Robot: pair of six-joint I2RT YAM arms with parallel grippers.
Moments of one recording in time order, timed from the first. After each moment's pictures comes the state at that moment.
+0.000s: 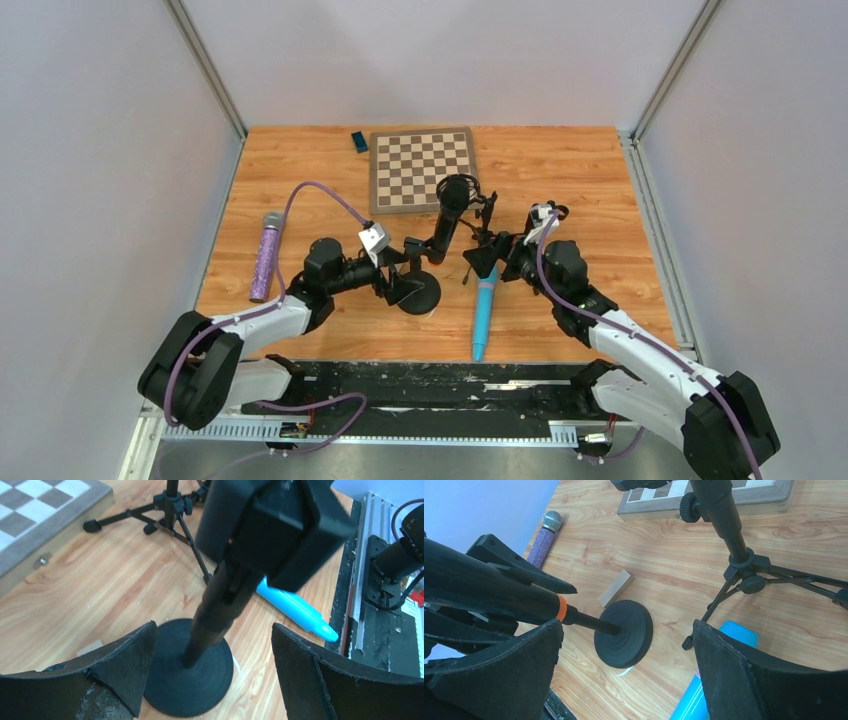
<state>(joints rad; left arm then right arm) -0.51 1.20 0.35 0.64 0.65 -0.12 0.55 0.94 0.44 0.29 -0.13 0.60</state>
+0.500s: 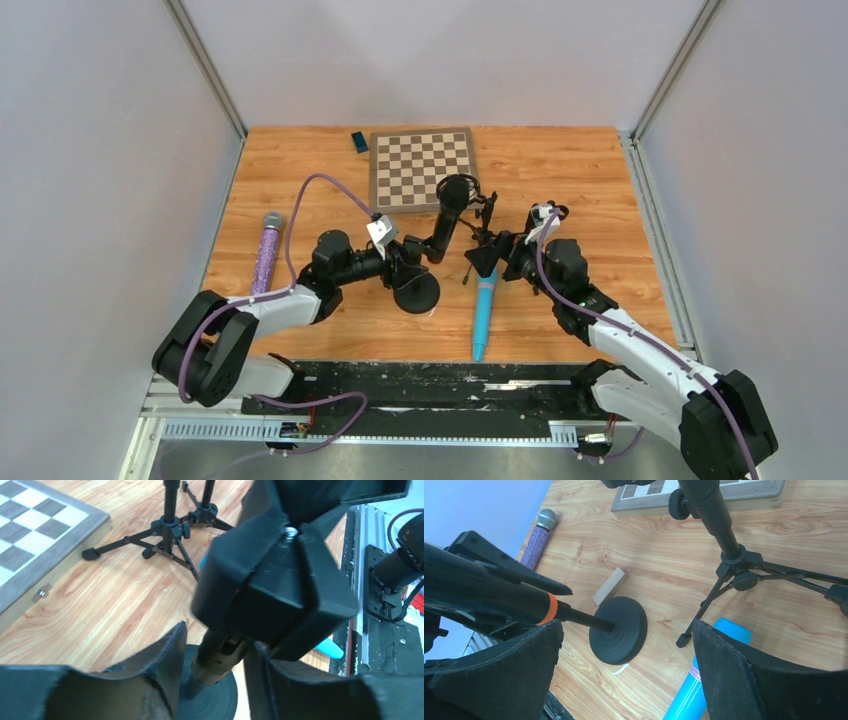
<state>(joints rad) -0.51 1.34 0.43 0.76 0.66 -0.13 0.53 0.95 0.44 0.28 -0.14 0.59</state>
